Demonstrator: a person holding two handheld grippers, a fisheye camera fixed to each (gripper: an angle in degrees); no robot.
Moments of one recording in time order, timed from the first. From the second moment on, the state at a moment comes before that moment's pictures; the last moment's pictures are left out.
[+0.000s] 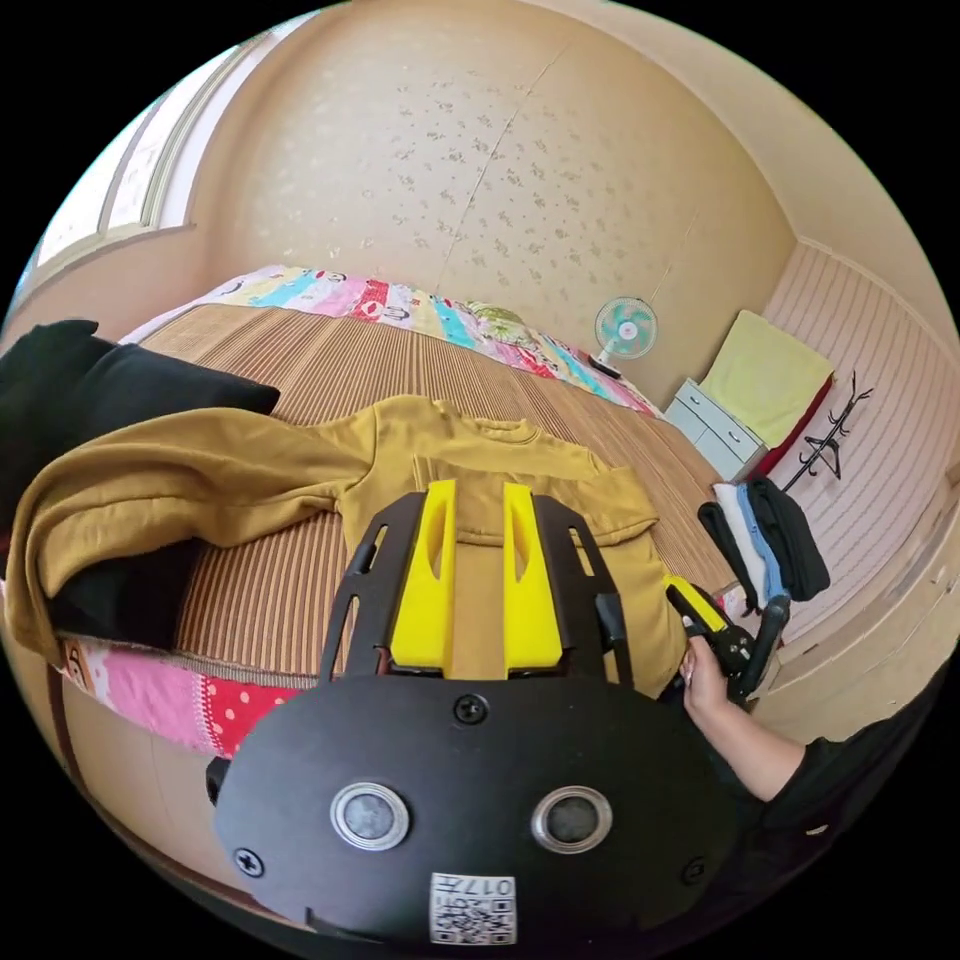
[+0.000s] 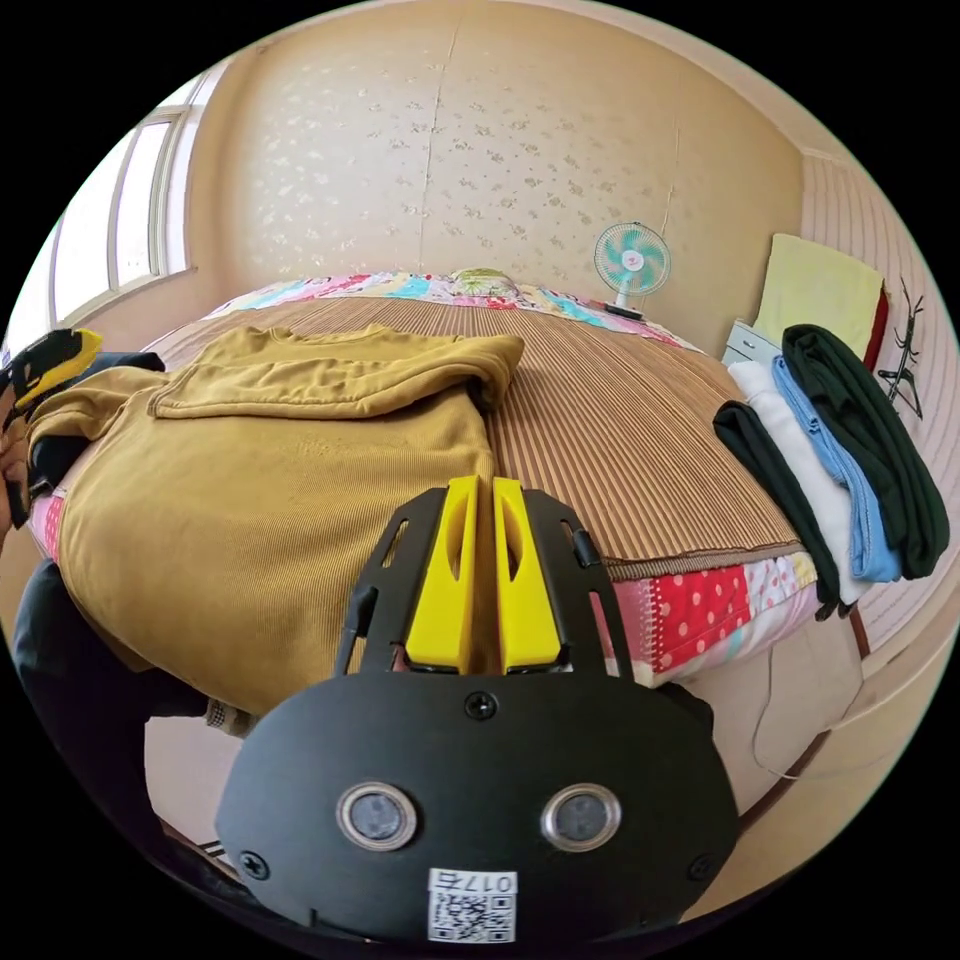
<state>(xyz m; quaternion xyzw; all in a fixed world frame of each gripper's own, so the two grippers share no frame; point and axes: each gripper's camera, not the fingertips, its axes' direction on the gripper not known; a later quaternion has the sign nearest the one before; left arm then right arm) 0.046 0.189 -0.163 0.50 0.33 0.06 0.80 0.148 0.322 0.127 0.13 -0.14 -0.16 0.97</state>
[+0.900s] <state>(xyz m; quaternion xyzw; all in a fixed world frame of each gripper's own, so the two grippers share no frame) -0.017 0.107 -0.252 0.49 0.28 -0.05 0.82 0.232 0.269 0.163 0.11 -0.25 -0.09 0.96</state>
